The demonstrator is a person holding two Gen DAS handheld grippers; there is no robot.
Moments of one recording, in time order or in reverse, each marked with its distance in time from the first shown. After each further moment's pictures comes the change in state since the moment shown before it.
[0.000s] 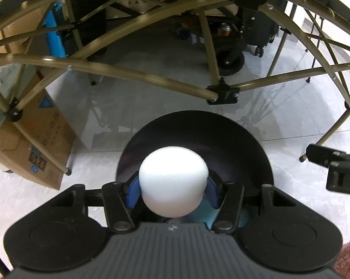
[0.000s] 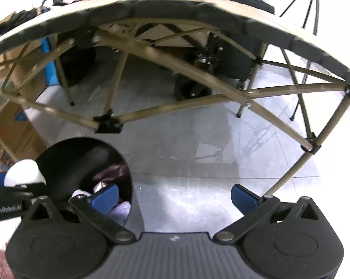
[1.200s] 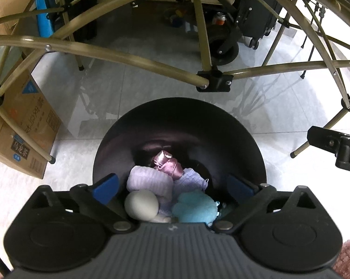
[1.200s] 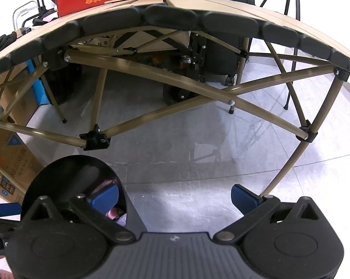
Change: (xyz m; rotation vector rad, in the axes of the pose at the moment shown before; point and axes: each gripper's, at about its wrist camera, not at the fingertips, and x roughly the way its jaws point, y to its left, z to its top) left arm 0.020 -0.002 0.000 -0.040 0.066 -0.059; right arm 0.007 -0.015 0.006 0.114 -0.012 0.007
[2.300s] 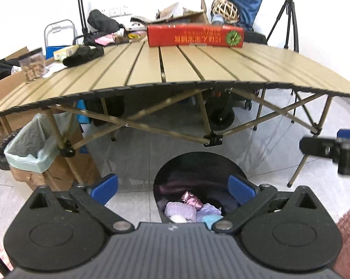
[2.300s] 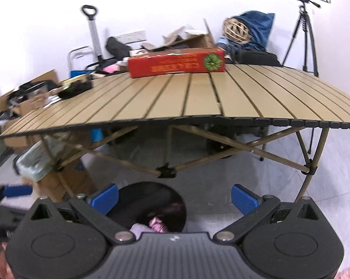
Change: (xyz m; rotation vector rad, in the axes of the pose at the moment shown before) left arm -0.193 0.018 -0.082 0.083 -0.417 0.074; right arm -0.167 0.016 -0.051 -0.072 -0.284 0.222
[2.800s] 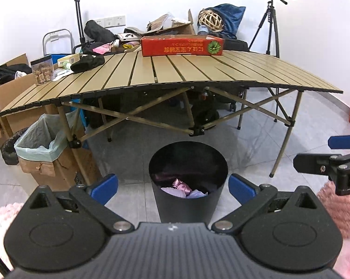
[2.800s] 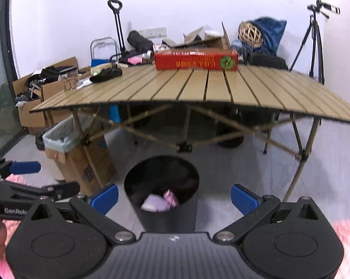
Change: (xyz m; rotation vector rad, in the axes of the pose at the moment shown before) left arm -0.093 -0.003 -0.047 0.032 -0.040 -0.050; right arm -0.104 0.025 -0.044 -0.053 0.043 0.037
